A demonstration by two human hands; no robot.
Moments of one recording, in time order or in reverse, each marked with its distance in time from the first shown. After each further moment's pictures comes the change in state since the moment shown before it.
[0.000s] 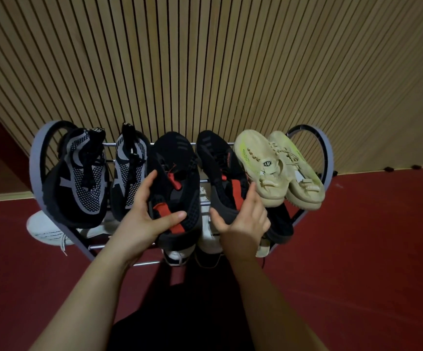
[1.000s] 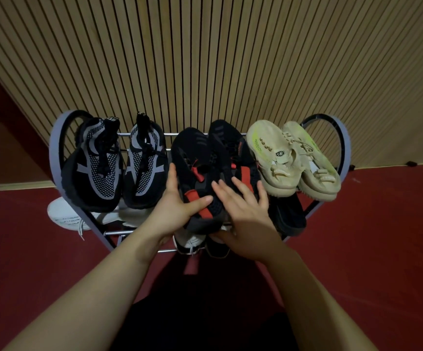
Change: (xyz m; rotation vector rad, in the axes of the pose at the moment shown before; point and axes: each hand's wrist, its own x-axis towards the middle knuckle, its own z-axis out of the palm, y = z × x) left_hand 0.023 -0.022 0.023 0.153 -0.007 -0.104; right_hand 0.003 0.013 -0.032 -0.140 -0.419 -0.749
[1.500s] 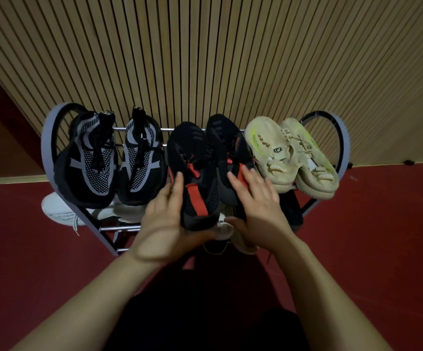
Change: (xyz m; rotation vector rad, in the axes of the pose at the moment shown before) left_hand -0.049 0.004 -0.001 0.715 0.001 0.091; right_hand 0.001 0.028 -0.012 -0.041 -0.113 0.088
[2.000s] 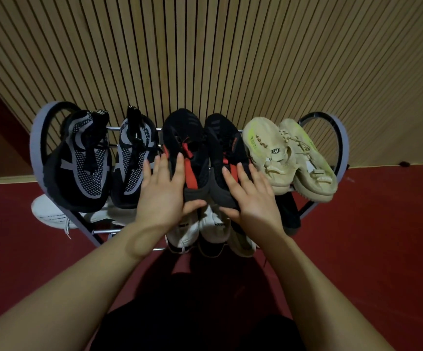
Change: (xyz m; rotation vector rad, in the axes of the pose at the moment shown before) left_hand 0.063 -0.004 0.003 0.474 0.213 0.145; right_hand 0.022 0.009 0.016 -0.186 0.129 0.023
